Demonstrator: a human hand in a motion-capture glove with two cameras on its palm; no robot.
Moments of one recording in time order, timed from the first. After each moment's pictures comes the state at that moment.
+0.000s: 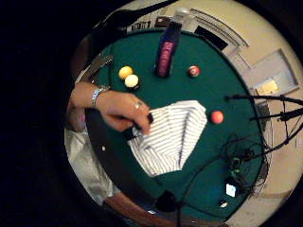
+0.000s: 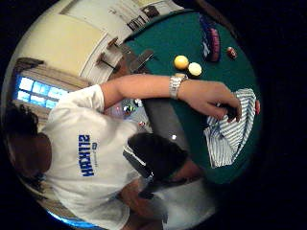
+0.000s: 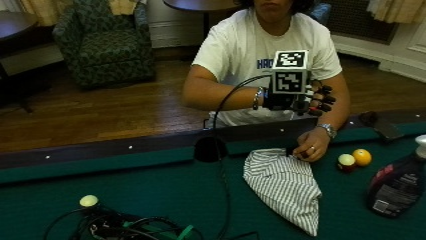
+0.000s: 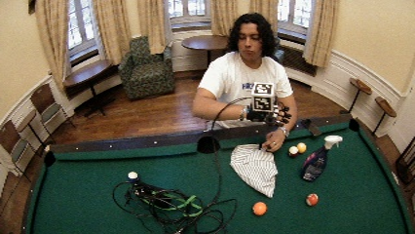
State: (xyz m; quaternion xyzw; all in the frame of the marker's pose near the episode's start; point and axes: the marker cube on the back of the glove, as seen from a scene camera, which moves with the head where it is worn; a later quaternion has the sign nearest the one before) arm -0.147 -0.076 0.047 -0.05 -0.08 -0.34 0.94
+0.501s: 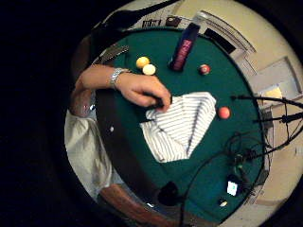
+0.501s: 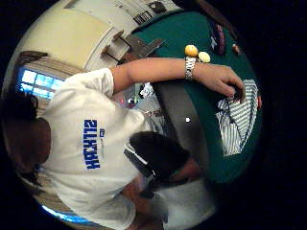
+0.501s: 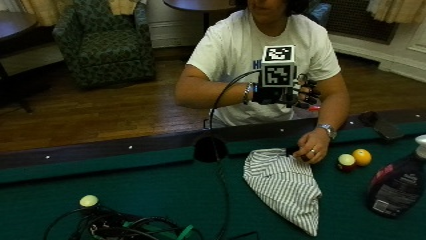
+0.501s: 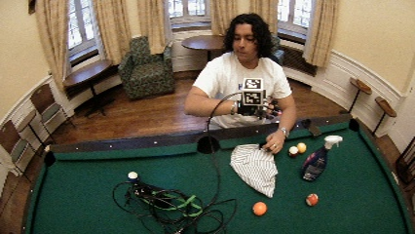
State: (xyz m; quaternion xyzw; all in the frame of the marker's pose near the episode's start) arm -0.138 -0.036 0.039 -0.06 -0.08 -0.37 0.93
